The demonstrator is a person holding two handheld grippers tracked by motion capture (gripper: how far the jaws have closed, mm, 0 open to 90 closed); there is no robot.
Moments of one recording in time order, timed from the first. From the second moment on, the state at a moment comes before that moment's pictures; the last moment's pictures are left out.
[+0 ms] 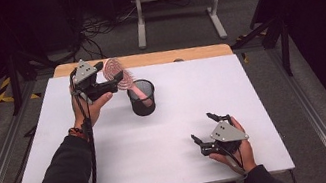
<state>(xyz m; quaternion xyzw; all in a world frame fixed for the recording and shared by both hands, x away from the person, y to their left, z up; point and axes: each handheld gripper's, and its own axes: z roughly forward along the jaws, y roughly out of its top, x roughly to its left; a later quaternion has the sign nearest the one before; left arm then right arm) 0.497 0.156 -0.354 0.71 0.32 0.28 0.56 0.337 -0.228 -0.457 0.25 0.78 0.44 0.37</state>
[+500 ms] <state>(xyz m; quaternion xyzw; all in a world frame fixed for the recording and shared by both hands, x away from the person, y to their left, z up) 0.488 0.163 -0.346 0.72 0.30 0.27 0.56 0.337 -0.230 -0.457 0.26 0.77 0.45 0.37</state>
